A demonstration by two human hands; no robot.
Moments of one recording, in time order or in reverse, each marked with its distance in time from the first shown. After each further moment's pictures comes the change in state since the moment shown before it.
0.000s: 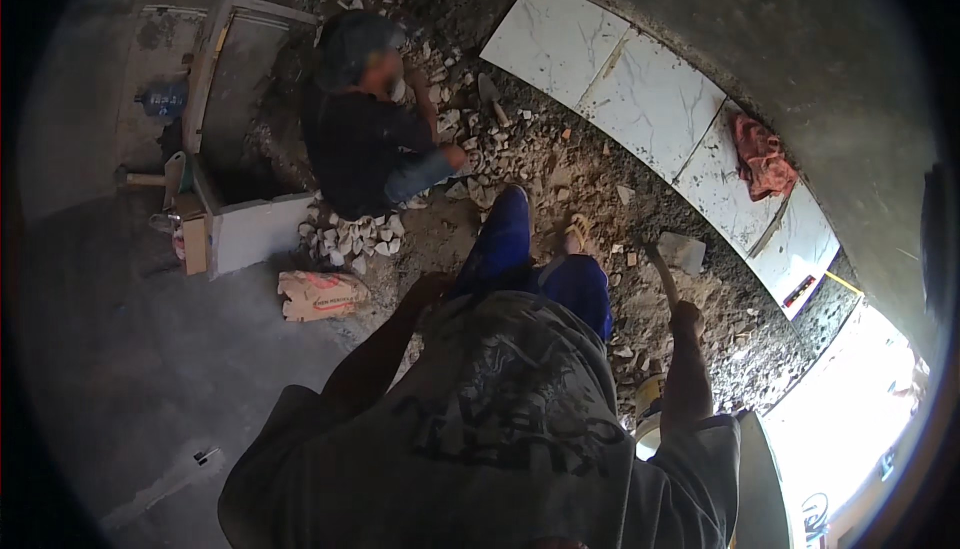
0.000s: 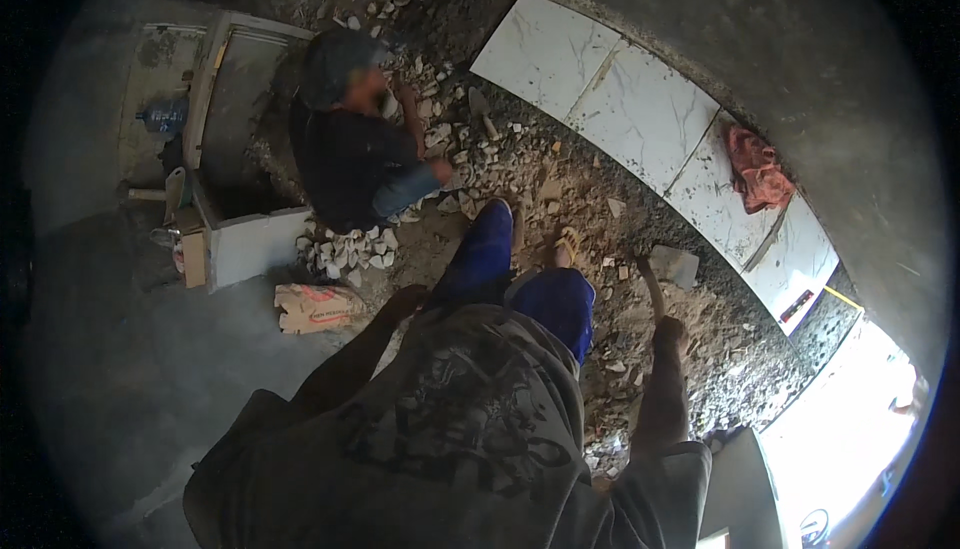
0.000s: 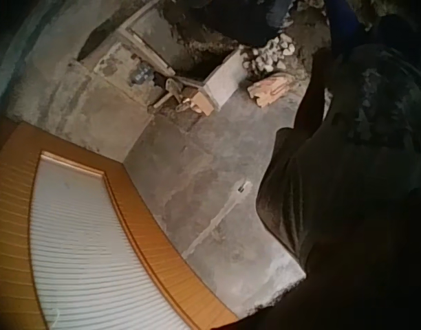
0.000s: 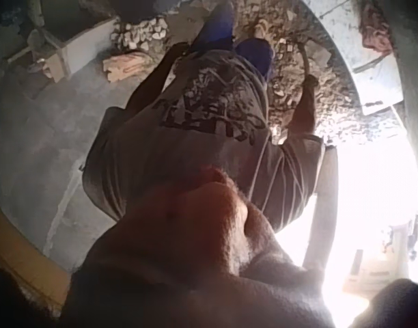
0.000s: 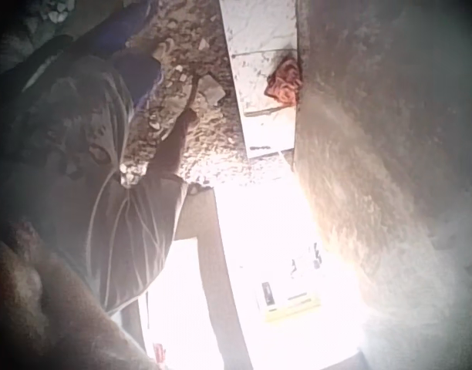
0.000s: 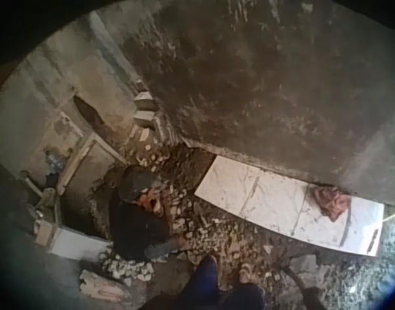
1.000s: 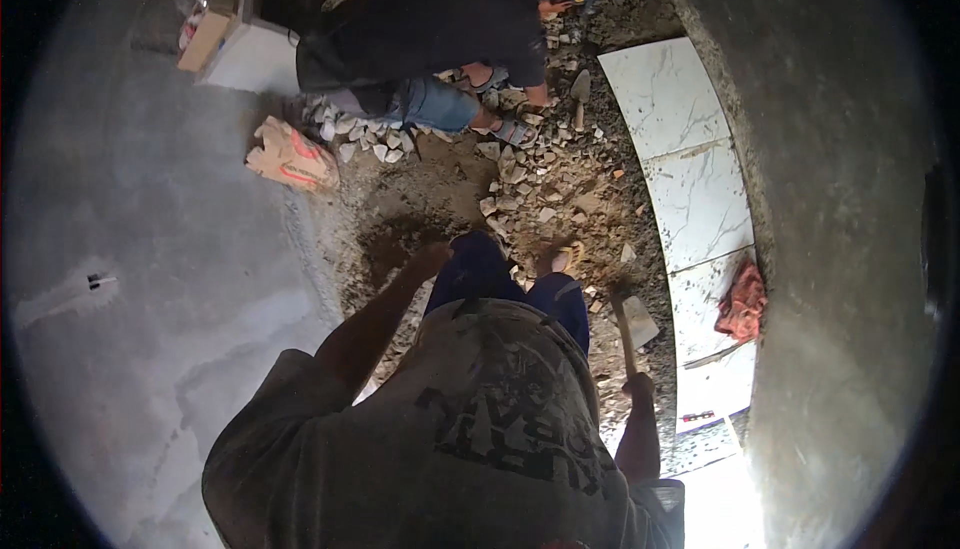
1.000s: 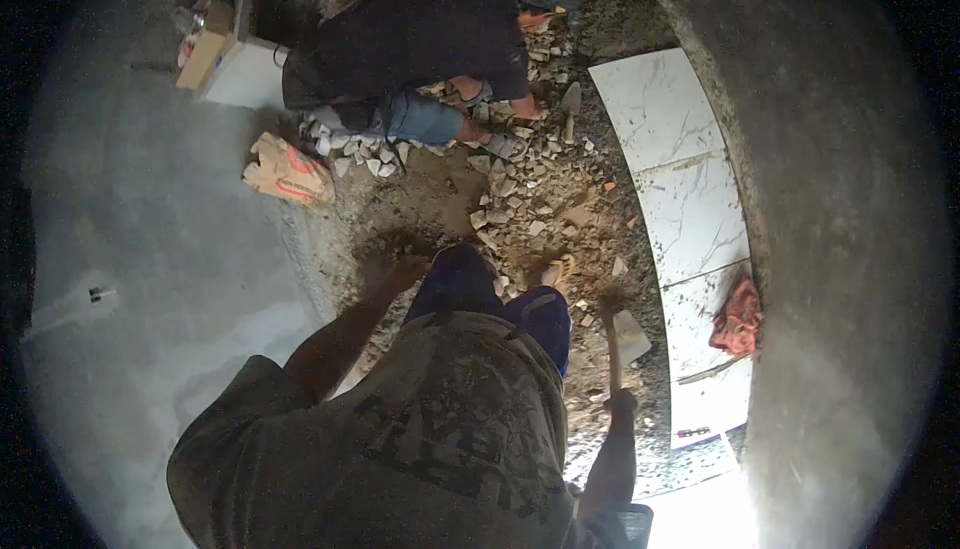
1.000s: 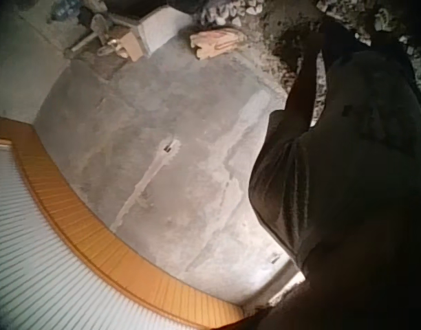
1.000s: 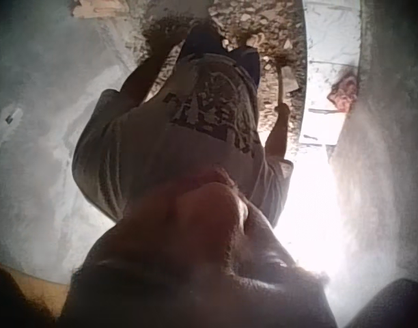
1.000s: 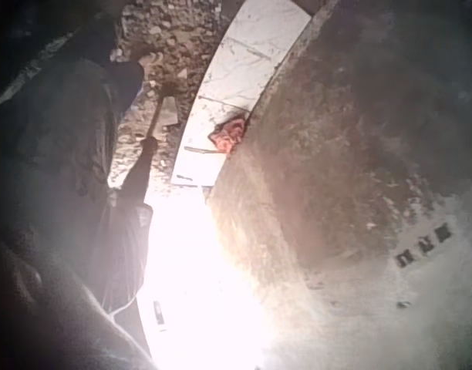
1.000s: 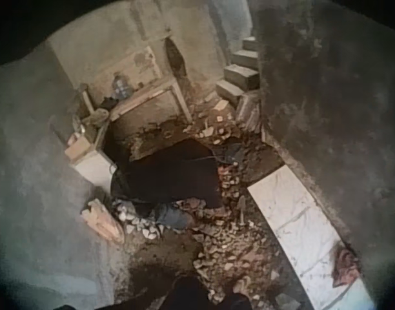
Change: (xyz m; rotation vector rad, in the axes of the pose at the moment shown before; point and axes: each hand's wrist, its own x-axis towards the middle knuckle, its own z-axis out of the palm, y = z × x) left_hand -0.048 -0.122 0.101 -1.261 0.456 0.106; right_hand -0.008 -0.059 -0.017 -0.485 -0.149 -0.221
